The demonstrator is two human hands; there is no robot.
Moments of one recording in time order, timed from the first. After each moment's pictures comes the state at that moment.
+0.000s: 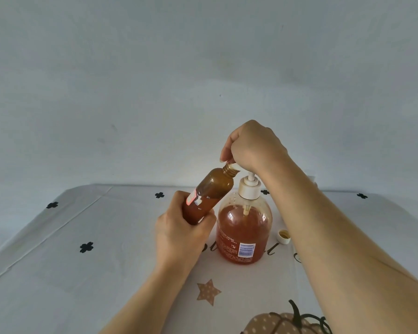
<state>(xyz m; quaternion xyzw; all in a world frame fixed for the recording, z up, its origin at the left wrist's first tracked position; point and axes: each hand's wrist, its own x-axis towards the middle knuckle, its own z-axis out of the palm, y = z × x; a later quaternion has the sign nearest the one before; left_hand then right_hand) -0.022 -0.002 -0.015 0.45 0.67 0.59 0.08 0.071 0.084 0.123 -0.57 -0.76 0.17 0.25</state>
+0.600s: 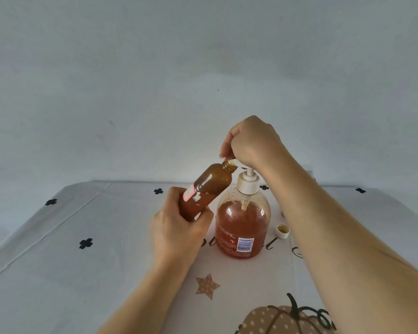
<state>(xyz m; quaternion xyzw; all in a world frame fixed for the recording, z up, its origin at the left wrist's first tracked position) -0.018 -0.009 -0.009 0.43 0.70 0.57 0.05 0.072 0.086 0.120 -0.57 -0.75 0.19 0.26</state>
